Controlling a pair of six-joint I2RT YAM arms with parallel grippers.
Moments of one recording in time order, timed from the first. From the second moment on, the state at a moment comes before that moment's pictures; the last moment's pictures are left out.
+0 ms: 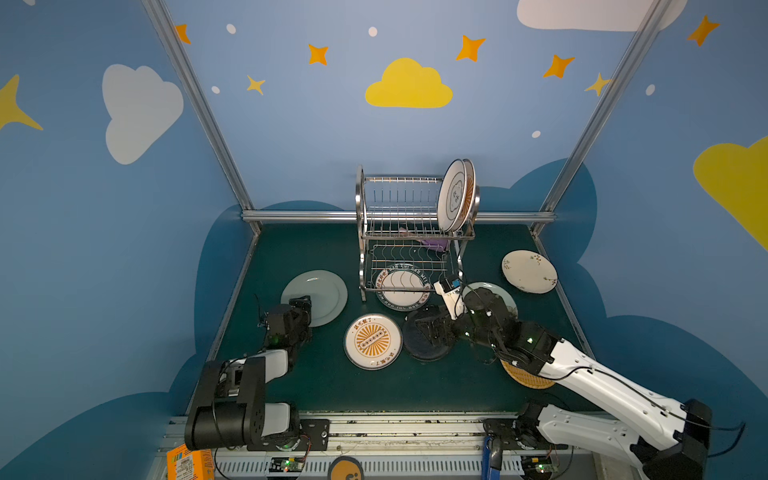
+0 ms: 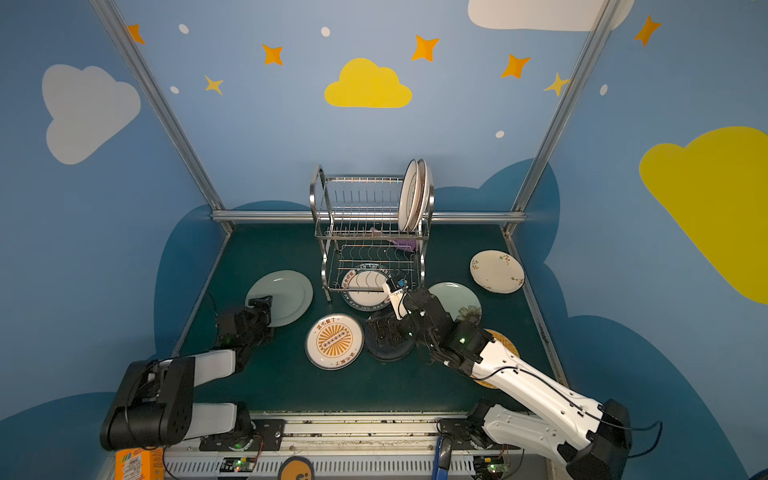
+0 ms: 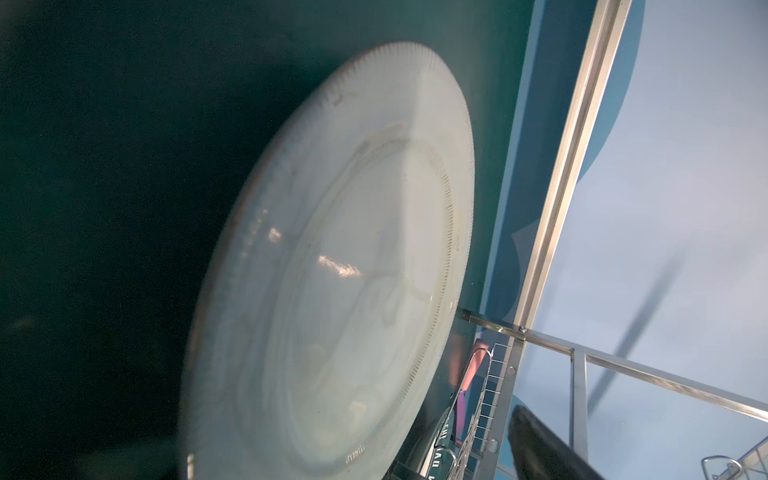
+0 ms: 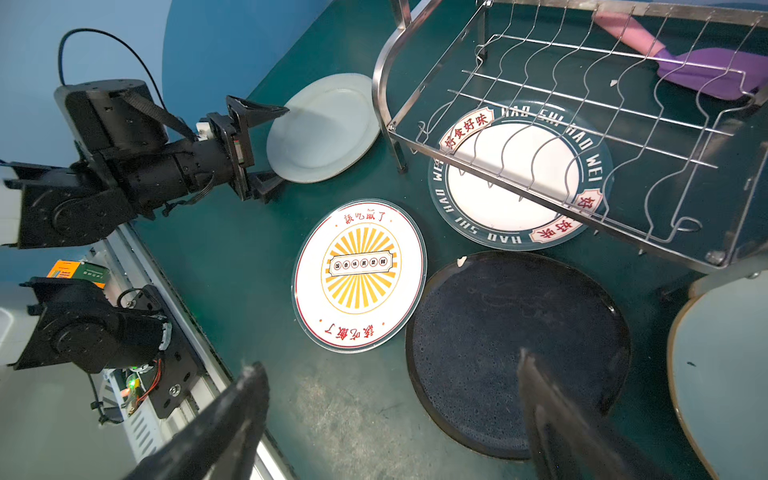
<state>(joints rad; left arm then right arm) 0.10 1.38 0.27 0.57 0.18 -1.48 0.90 1.02 0.89 -0.47 -0.02 0.34</state>
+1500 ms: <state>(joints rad) 0.20 1.86 0.28 1.15 0.39 -1.54 0.84 1.00 0.84 -0.40 -0.08 0.39</state>
